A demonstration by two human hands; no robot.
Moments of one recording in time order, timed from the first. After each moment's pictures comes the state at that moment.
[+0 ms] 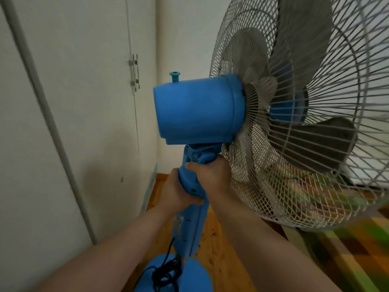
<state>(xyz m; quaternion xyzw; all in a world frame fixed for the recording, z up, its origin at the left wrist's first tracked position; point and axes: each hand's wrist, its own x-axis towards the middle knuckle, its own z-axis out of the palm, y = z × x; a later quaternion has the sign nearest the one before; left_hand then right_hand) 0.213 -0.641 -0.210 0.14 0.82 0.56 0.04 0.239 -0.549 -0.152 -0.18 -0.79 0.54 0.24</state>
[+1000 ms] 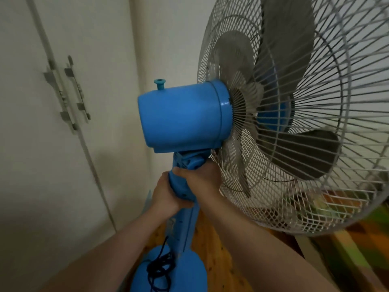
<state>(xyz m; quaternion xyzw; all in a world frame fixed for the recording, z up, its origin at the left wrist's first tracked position) -0.201 -0.523 -0.233 0.08 0.82 0.57 0.04 -0.174 -0.431 -0.165 -0.19 -0.79 0.55 0.16</state>
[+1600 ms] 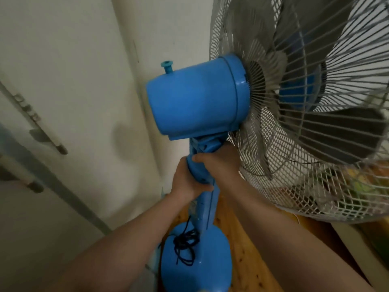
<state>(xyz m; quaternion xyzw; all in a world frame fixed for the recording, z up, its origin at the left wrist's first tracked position) -0.413 -0.534 -0.286 0.12 0.81 0.56 0.12 -0.384 -0.445 -0.210 -0.28 -0.80 0.51 0.12</state>
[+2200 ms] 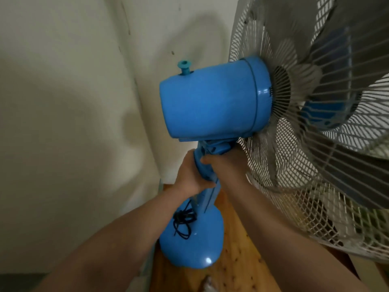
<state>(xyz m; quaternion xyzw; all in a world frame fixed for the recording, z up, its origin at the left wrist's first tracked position) -0.533 -0.482 -0.333 0.13 0.81 0.56 0.14 -0.496 -0.399 -0.252 -0.33 -0.77 0.54 0.07</state>
